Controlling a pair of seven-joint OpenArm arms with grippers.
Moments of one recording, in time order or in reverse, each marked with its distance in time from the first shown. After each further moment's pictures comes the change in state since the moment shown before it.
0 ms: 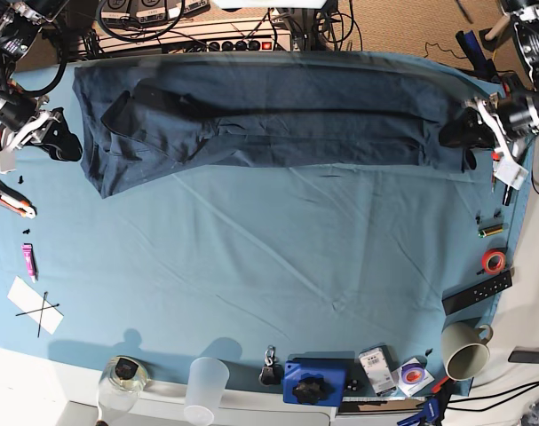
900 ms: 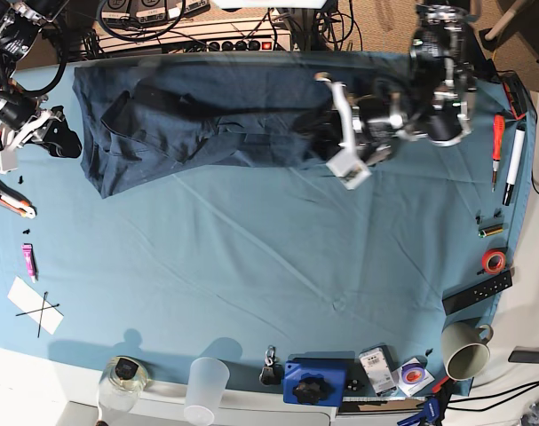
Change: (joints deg) left arm -7.0 13.6 36.9 7.6 23.5 2.0 -10.5; right arm 0.0 0.0 0.0 0.0 -3.1 0.0 0.0
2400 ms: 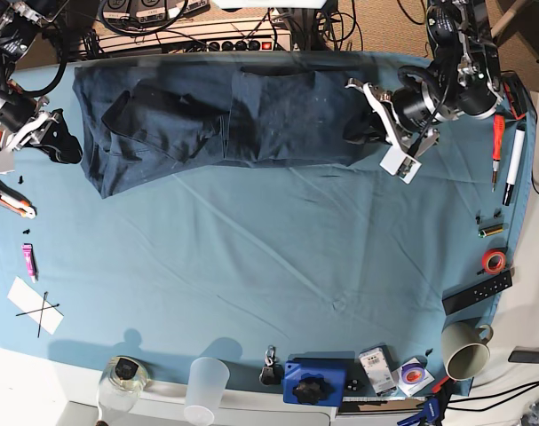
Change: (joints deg) left arm 7.9 1.1 -13.9 7.6 6.7 6.4 0.2; right arm 0.0 0.0 0.0 0.0 5.5 0.0 0.3
